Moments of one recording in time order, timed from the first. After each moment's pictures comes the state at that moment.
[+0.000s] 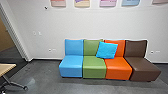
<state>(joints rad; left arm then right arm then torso) 1.40 2.89 -2.47 0.03 0.08 -0.02 -1.50 2.79 -2.32 0.23 -0.10 -0.15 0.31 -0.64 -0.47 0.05</state>
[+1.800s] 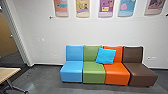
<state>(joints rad) 1.41 2.96 -2.56 0.04 0.09 -0.02 -1.51 2.84 -2.39 0.22 -0.10 -0.15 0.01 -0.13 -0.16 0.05</state>
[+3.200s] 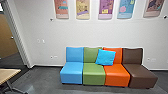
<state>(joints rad) 1.41 2.99 -2.62 0.06 0.09 -0.02 -1.51 2.87 -2.45 0.22 -0.10 -0.15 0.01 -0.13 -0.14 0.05</state>
